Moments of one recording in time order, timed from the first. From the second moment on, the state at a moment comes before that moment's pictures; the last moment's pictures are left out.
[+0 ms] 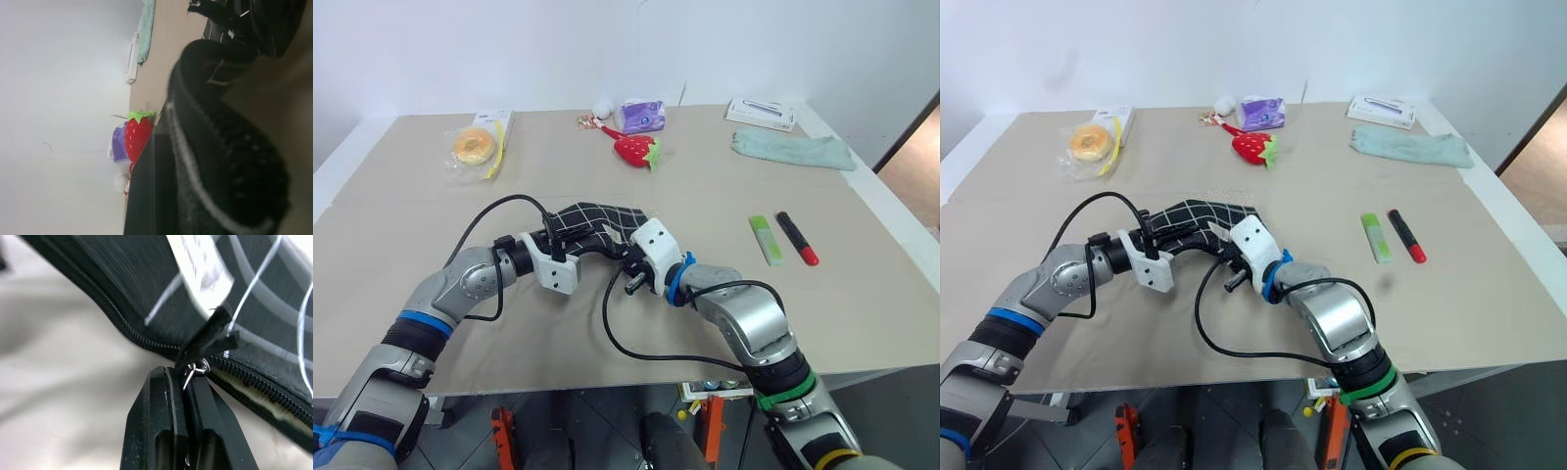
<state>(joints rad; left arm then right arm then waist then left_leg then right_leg) -0.64 0.65 -0.31 0.42 0.49 -0.78 -0.34 -0.57 -0.26 0.32 -0.32 0.17 0.99 0.42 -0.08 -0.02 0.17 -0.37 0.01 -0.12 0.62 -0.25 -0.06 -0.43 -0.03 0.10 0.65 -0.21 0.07</state>
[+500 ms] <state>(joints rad) -0.64 0.64 -0.31 0.42 0.49 -0.78 -0.34 -0.60 -0.30 0.31 -0.32 0.16 1.03 0.41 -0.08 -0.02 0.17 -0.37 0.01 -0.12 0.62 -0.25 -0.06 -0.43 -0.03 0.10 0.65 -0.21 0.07</state>
